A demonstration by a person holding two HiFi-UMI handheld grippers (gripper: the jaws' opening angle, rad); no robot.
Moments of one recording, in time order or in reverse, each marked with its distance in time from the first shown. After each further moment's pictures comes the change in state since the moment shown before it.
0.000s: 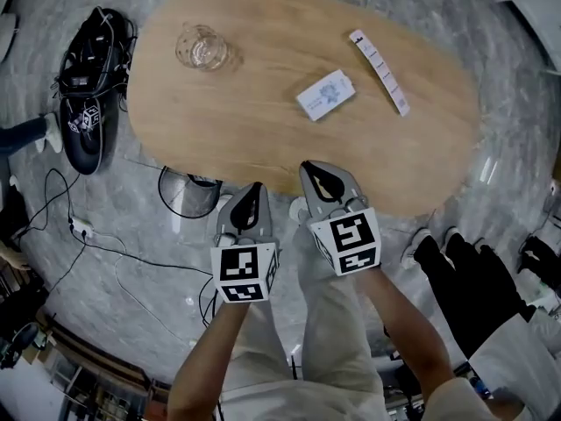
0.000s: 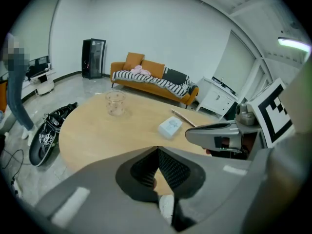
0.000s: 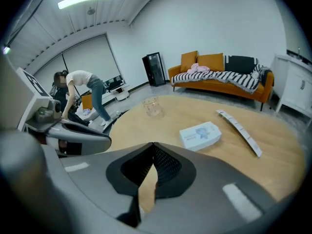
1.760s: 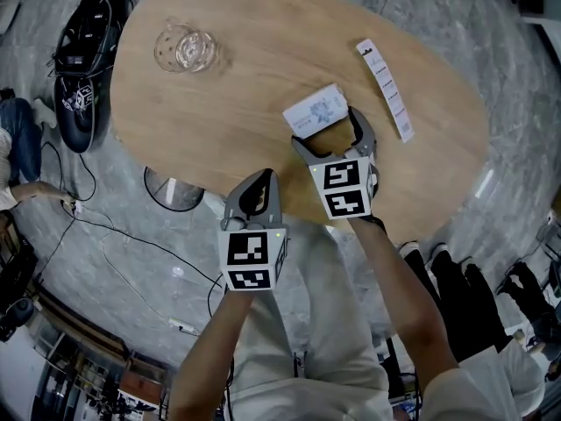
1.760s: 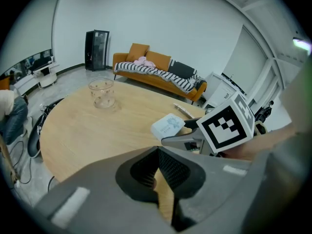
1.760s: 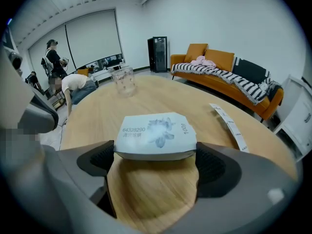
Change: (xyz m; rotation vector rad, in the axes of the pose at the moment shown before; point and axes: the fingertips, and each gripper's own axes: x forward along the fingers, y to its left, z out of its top) left arm 0.092 -0.031 0.015 -0.065 0.073 0.054; right arm 0.103 -0.140 -0.014 -0.189 0.152 -0.094
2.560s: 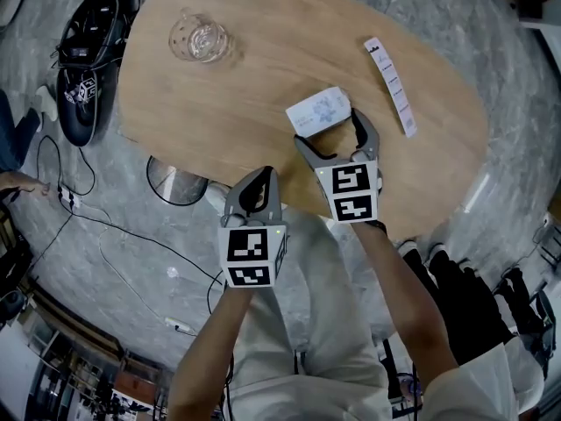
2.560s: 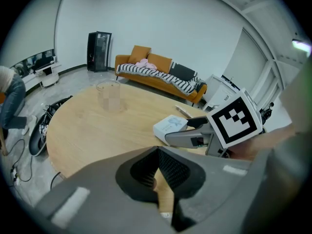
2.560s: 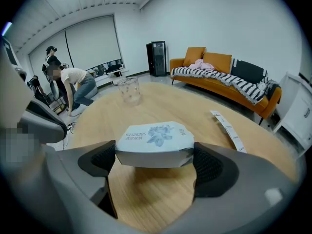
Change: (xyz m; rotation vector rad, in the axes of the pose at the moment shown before) left arm -0.021 0.012 -0.007 -0.012 -0.022 0.002; right arm -0.024 0.022 0.015 0.032 -0.045 0.019
